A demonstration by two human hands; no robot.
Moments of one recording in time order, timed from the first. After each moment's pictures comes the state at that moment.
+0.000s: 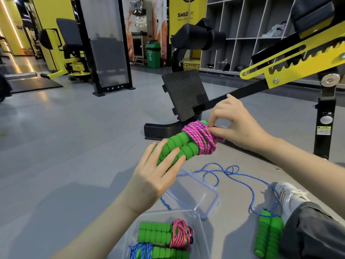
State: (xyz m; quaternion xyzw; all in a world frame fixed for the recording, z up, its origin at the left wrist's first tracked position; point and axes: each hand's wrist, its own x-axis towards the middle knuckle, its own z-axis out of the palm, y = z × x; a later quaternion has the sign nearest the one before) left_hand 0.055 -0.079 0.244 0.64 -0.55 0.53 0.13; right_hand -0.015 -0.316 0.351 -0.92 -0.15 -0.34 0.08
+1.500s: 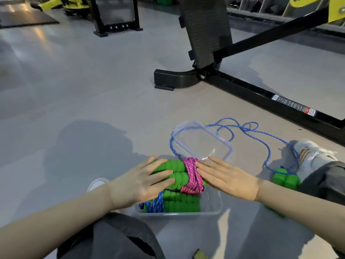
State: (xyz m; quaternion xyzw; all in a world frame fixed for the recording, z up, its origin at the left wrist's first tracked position) left_hand 0.060 0.003 0.102 0.66 -0.70 0.26 0.05; right_hand -0.047 -0.295 0.080 -0.90 -0.37 -0.23 -0.08
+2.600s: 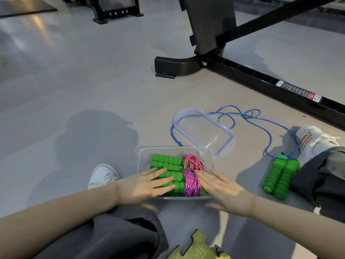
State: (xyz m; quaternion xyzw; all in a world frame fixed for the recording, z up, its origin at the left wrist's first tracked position) left_hand 0.047 0.014 0.037 0.69 -0.72 0.07 -0.07; right_hand -0.102 -0.279 0.022 -0.95 -0.28 -0.07 -0.07
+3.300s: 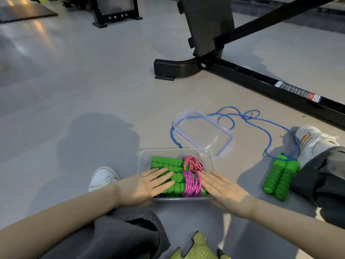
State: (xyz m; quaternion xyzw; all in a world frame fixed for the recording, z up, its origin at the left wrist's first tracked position) left_hand 0.051 0.016 0.040 0.67 -0.72 0.13 -0.08; right_hand -0.101 -0.275 0.018 -0.96 -0.25 -0.10 -0.06
